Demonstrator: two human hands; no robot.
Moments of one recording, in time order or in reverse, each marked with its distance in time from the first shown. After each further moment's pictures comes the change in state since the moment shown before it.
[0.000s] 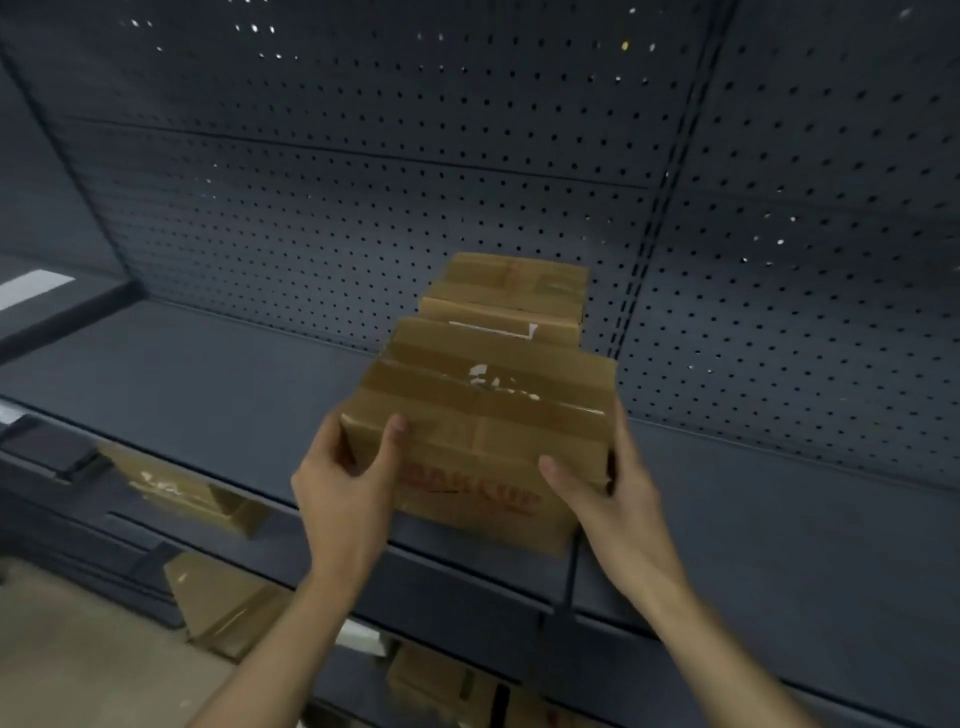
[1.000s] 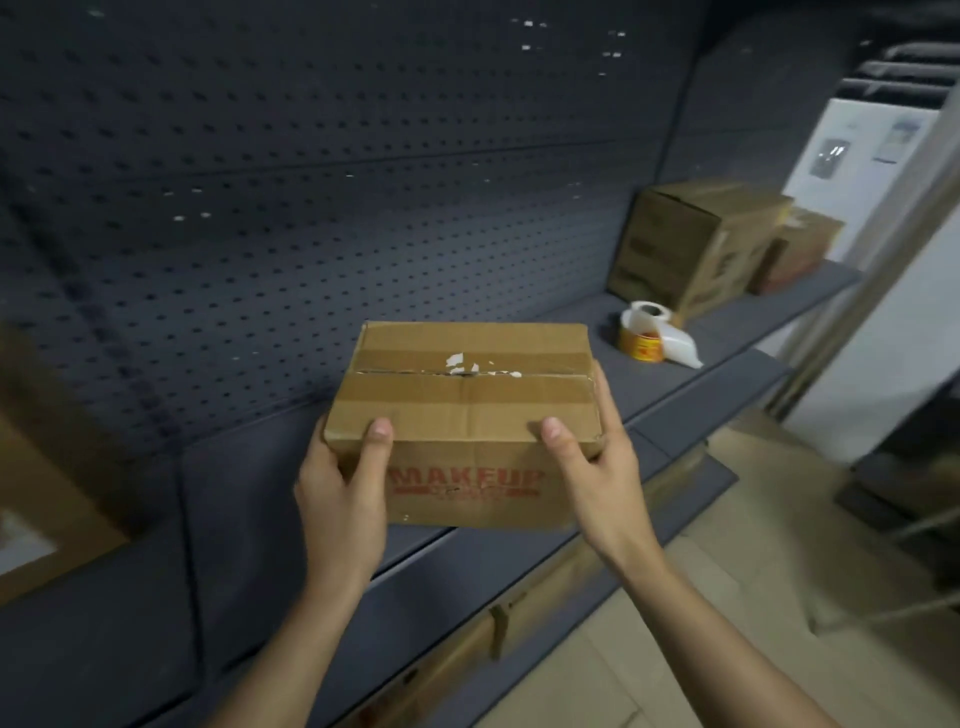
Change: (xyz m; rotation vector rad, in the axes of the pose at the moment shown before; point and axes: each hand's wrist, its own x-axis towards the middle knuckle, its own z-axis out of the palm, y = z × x) left_hand -0.172 0.094 0.202 -0.486 -0.905 -0.037; right_hand -0.182 0.020 -0.212 -0.172 0.919 -0.074
